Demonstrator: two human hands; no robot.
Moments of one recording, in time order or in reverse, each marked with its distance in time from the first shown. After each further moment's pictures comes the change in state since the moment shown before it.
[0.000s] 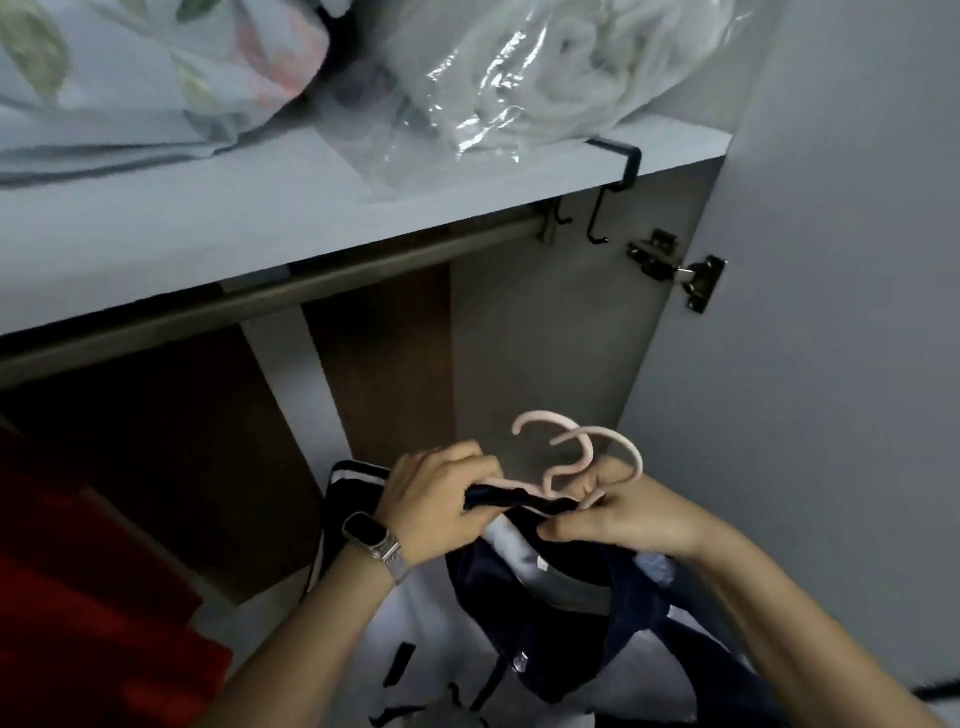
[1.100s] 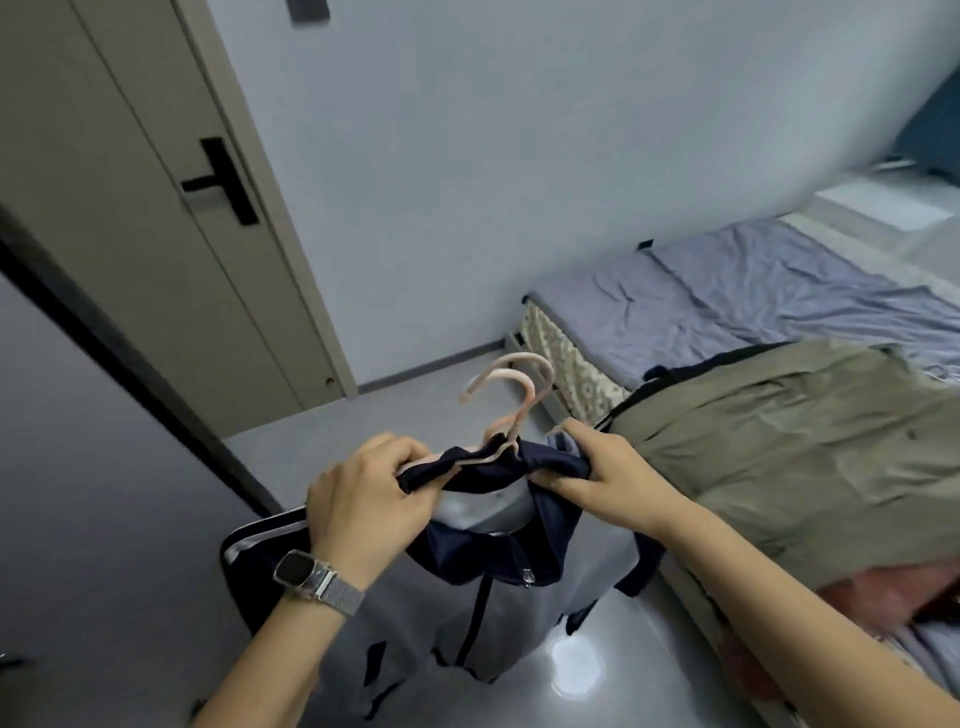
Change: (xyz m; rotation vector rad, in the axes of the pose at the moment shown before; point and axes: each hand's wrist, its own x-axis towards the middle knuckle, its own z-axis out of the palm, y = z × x) left_hand -0.062 0.469 0.162 -0.402 -0.377 0.653; right_hand -0.550 0.146 0.099 -0.186 1.406 0.743
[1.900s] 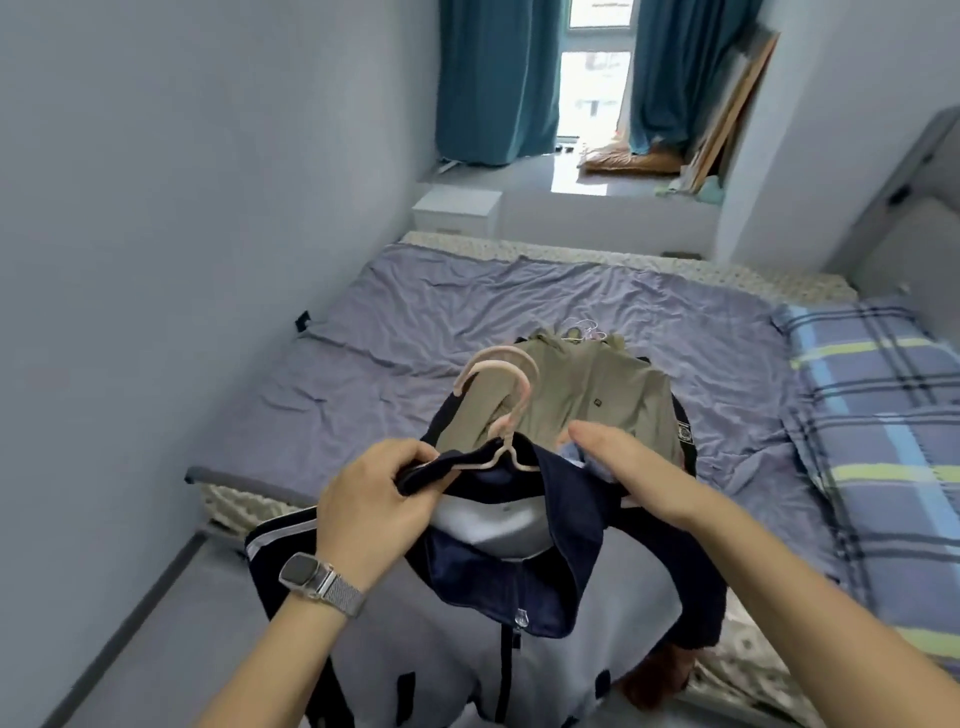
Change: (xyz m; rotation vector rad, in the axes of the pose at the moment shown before) left_hand 0.271 0.313 0.282 -0.471 -0.455 0.690; right_hand -0.005 0.220 -0.270 0.474 0.594 0.566
